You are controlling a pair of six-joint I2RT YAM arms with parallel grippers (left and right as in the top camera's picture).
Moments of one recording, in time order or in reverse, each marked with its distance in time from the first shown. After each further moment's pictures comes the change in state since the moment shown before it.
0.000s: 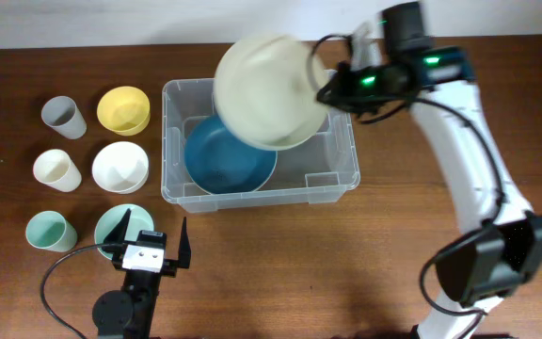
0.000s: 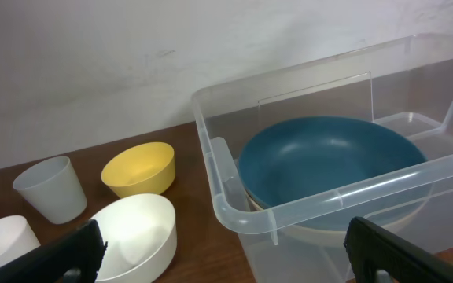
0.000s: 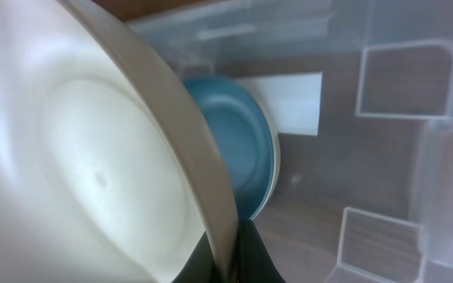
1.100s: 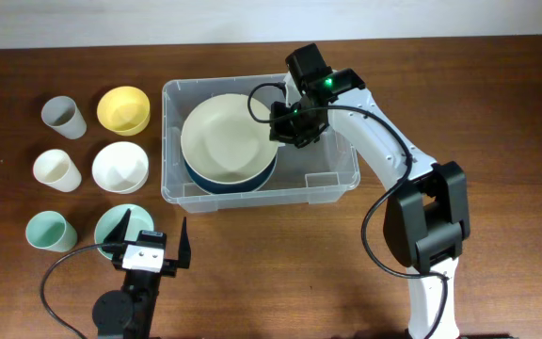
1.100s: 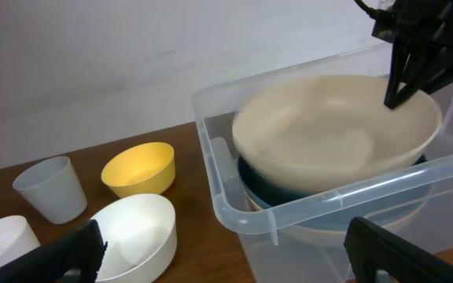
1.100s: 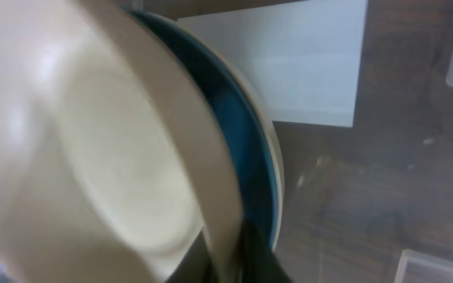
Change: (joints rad) left arm 0.000 0.000 0.000 0.000 0.000 0.000; right arm 0.169 0.271 -0.002 0.101 0.116 0.107
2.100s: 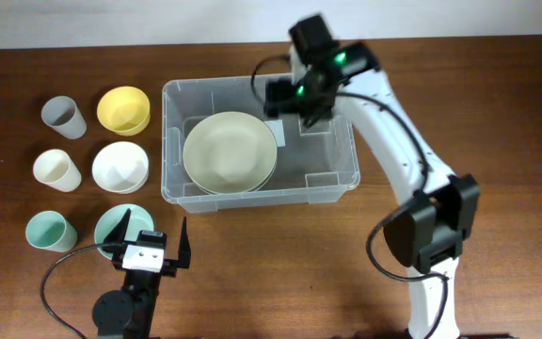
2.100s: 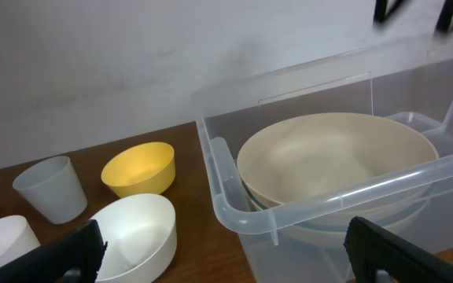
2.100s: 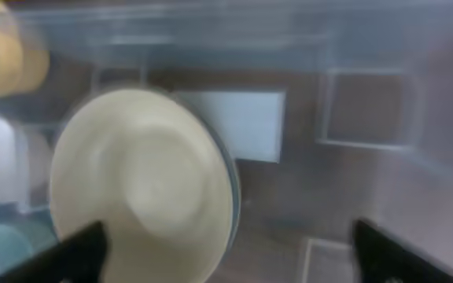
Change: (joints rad) left arm 0.000 0.000 0.000 0.000 0.000 0.000; right arm -0.016 -0.003 0.397 -0.310 0.253 -0.109
